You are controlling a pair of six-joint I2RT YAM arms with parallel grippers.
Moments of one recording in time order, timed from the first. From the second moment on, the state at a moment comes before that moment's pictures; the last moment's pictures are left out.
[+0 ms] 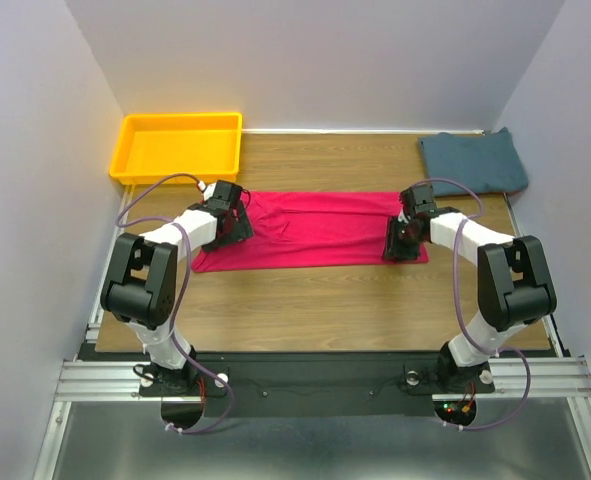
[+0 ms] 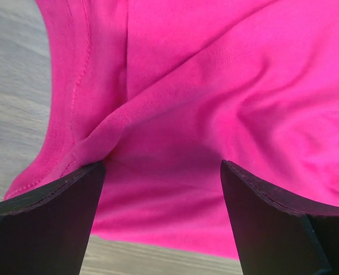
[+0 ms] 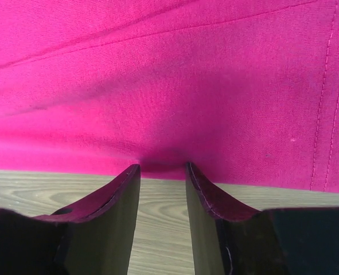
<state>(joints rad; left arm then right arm) -0.31 1.66 1.01 -0.40 -0.27 -0.58 0.21 1.64 0.96 -0.49 -0.12 0.37</state>
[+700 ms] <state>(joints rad) -0.30 1.70 0.98 -0.36 -0.31 -0.54 0.31 1.42 0.73 -0.52 -0.18 0.51</state>
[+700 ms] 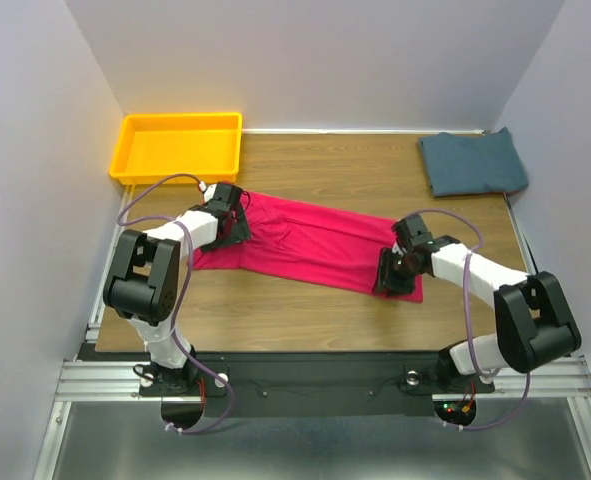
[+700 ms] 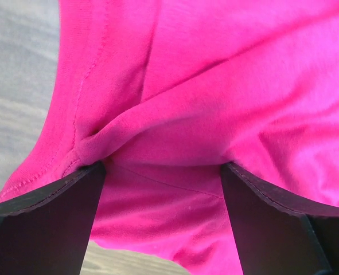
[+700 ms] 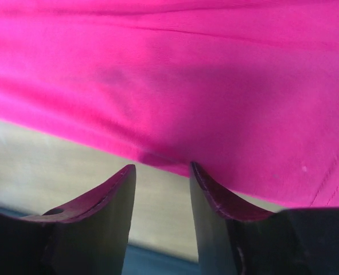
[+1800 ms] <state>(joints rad) -0.34 1.78 1.10 -0.44 -0.29 -0.58 0.57 1.49 0.81 -0.75 -0.06 0.52</state>
